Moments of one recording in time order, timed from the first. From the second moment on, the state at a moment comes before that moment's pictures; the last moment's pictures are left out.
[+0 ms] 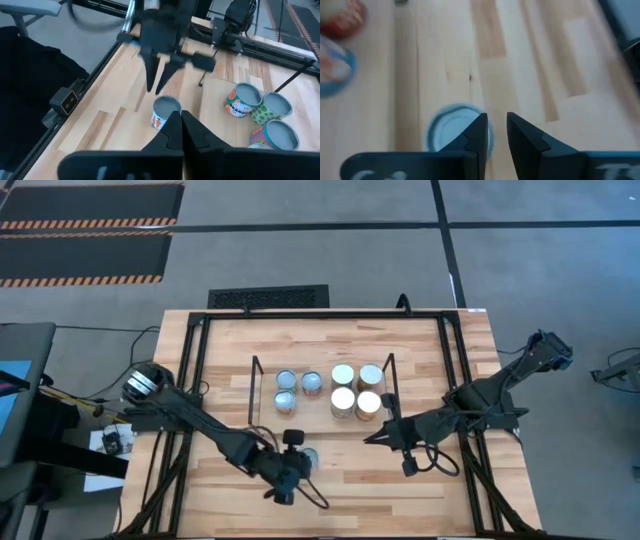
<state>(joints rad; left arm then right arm) -0.55 1.78 1.23 -0.41 -0.32 -0.27 0.54 1.23 1.11 -0.40 0.31 0.03</state>
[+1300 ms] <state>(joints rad) -0.65 0.46 0.36 -0.05 -0.31 -0.08 0.44 2.09 1.56 -0.36 0.22 -0.02</state>
